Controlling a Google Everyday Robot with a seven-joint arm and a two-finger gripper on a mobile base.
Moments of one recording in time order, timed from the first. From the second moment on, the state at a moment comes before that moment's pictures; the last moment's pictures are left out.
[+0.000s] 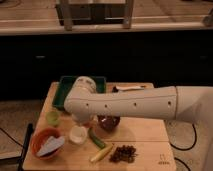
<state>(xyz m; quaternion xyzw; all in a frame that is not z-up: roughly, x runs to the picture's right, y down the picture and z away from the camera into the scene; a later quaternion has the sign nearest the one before) -0.103 0.166 0.676 -0.14 -0.25 -0.72 0.63</state>
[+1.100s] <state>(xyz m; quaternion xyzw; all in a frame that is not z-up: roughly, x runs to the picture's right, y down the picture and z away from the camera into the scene) -0.116 0.195 0.681 -0.15 -0.28 -0.72 0.62</state>
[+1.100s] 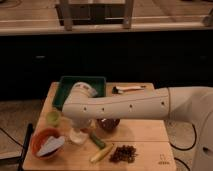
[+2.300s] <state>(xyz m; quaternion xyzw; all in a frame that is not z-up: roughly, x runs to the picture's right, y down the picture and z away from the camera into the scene) -0.120 0.216 0.672 -0.17 -0.30 -0.72 0.60</state>
